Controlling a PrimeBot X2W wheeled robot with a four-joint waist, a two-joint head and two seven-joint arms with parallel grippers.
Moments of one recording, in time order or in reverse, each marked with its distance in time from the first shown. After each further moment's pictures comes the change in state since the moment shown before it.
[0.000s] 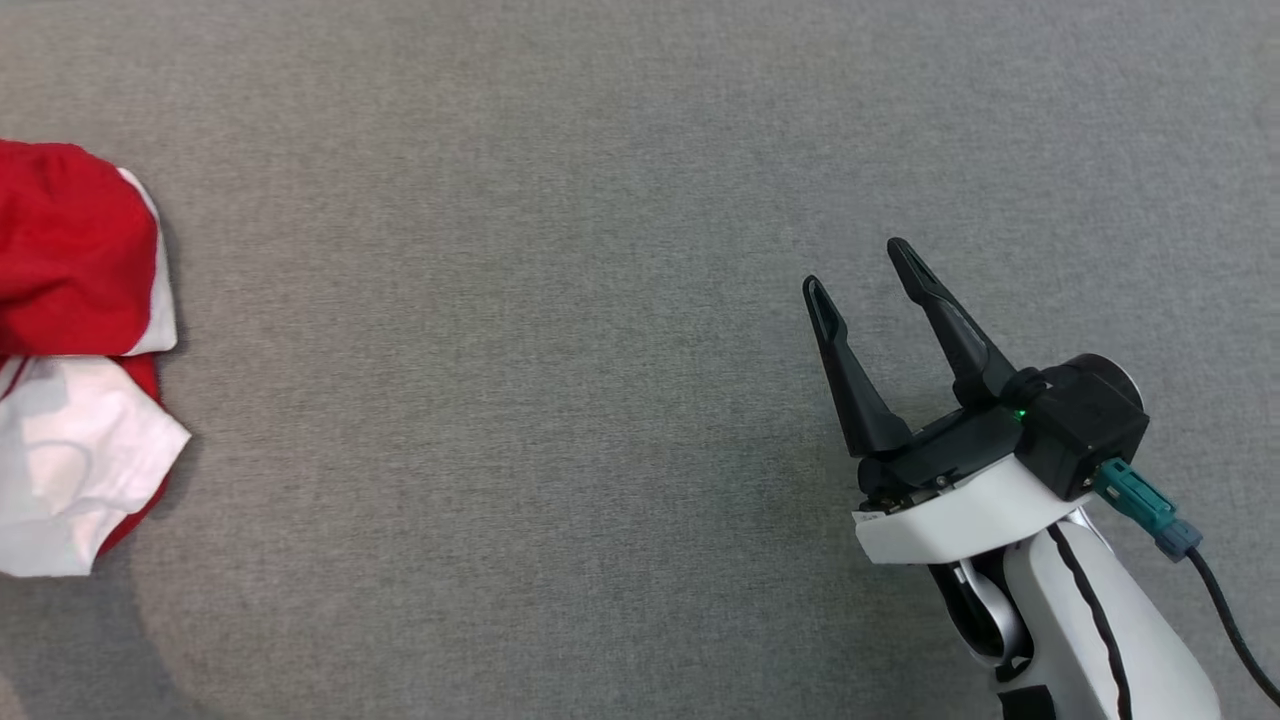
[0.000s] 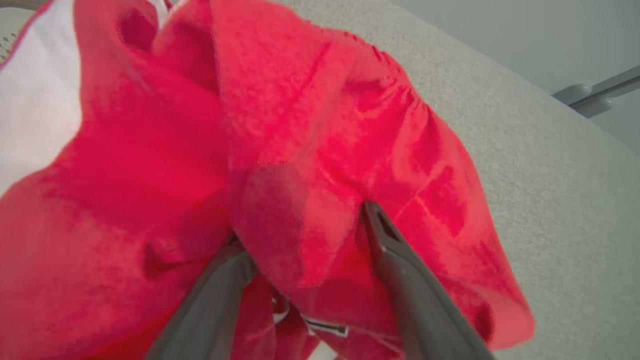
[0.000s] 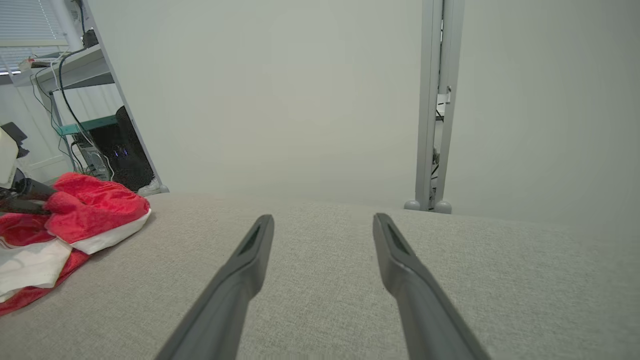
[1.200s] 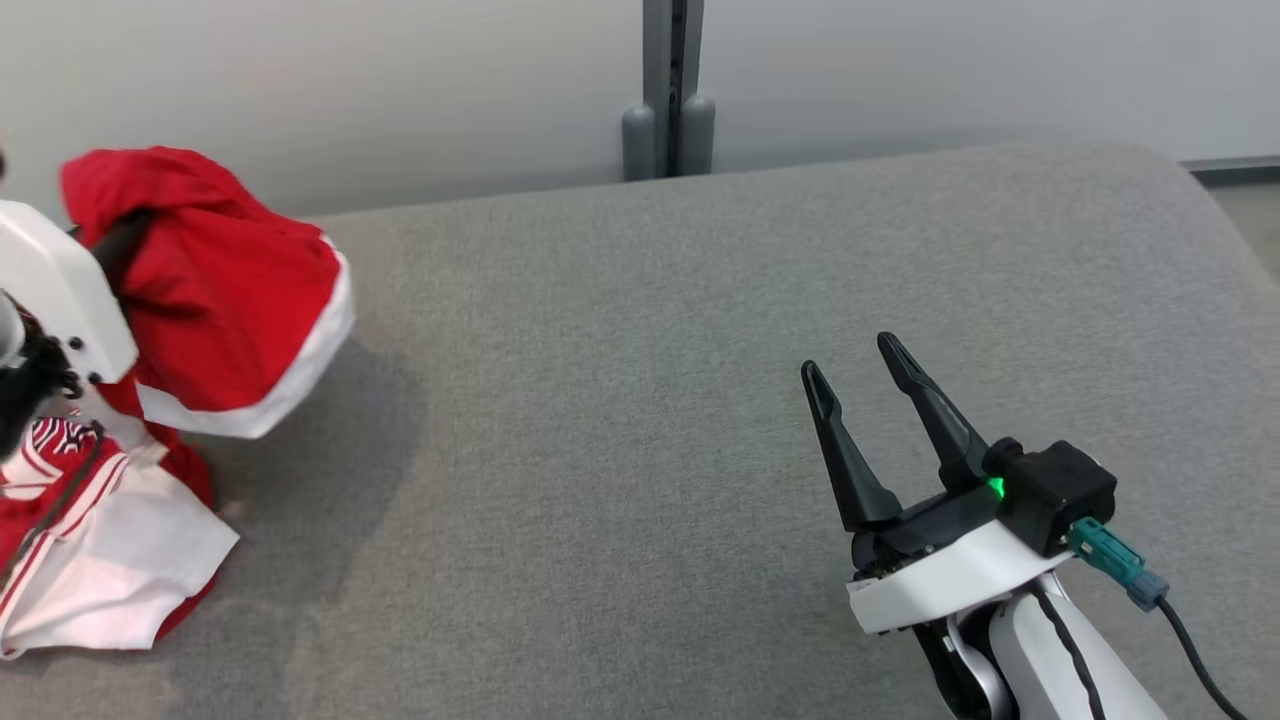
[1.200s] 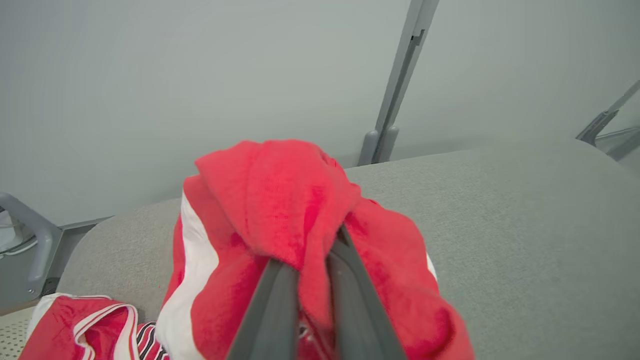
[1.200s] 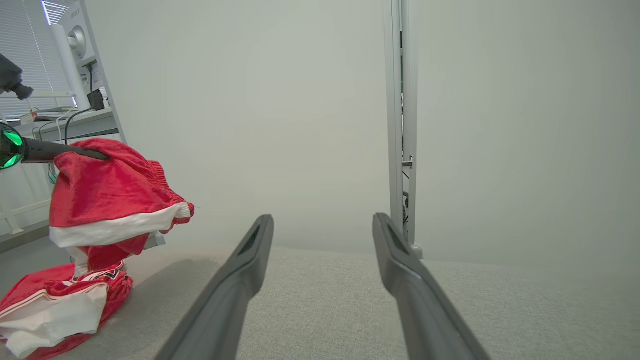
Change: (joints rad) left arm 0.148 0.082 -0.465 -0.477 -0.200 -0.001 -0.129; right arm 0.106 0.030 -0.010 0.053 0.039 0.000 0.000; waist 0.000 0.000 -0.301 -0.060
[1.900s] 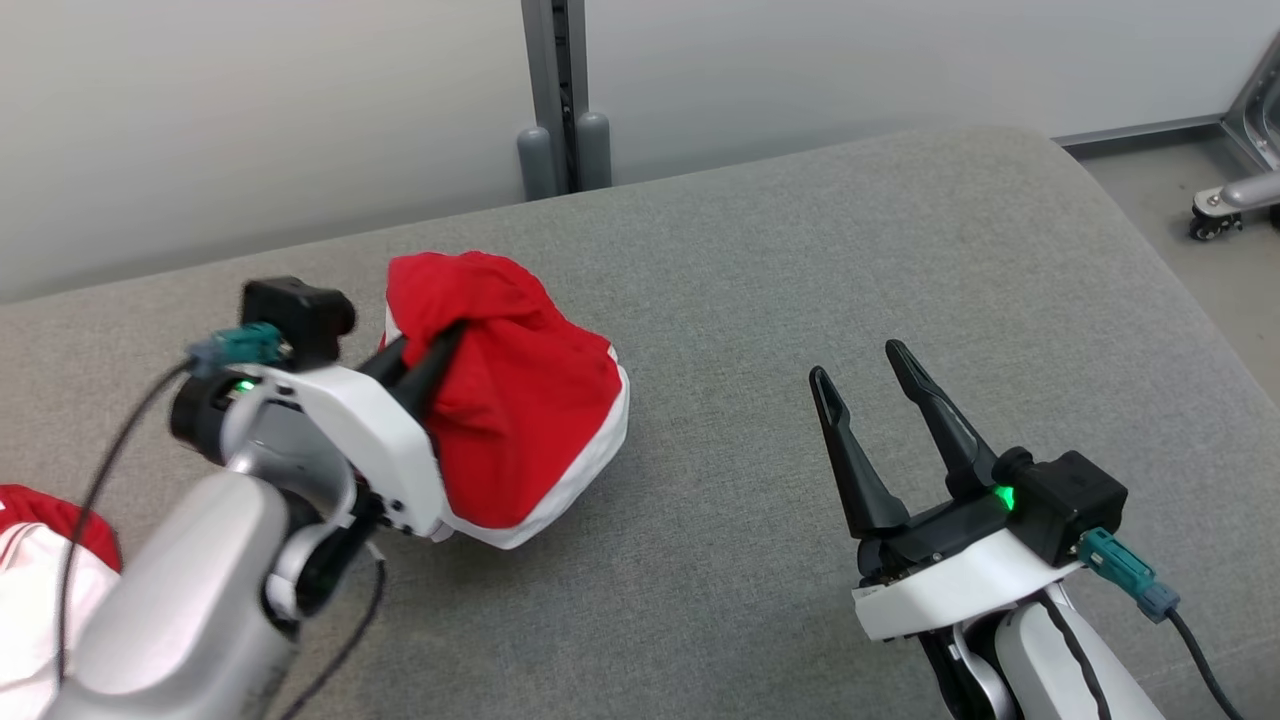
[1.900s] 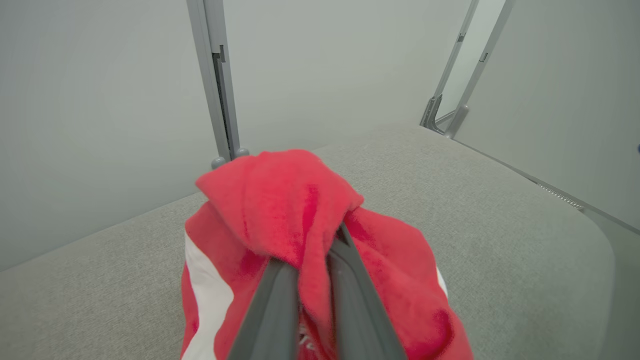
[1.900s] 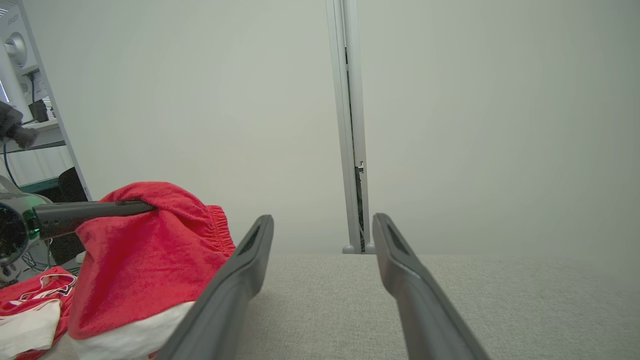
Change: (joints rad) left arm 0.245 -0.183 -0.142 -0.355 0.103 0.112 -0.190; right arm 0.030 0.005 -0.014 -0.020 0.002 0.000 0.000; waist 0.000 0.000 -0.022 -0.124
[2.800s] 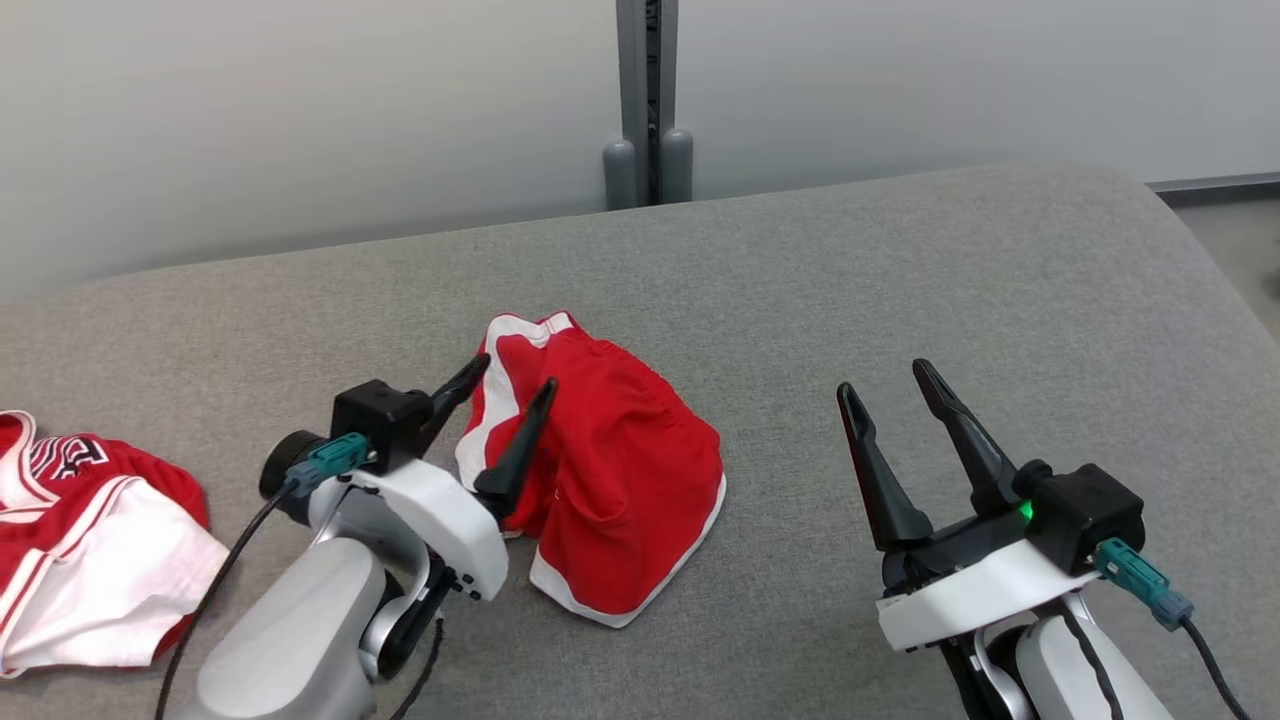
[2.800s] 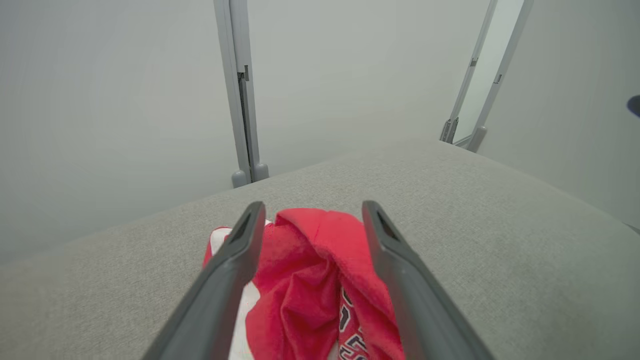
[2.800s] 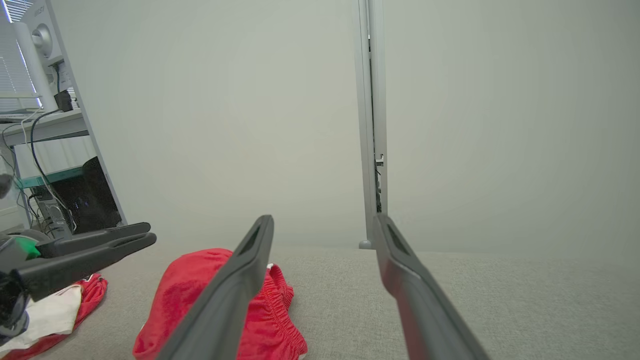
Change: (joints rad) left arm 0.017 -0.167 -0.124 0.320 0.125 -0.051 -0.407; right arm 0.021 -0.016 -0.032 0.029 -0.003 0.000 0.000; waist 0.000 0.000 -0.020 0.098
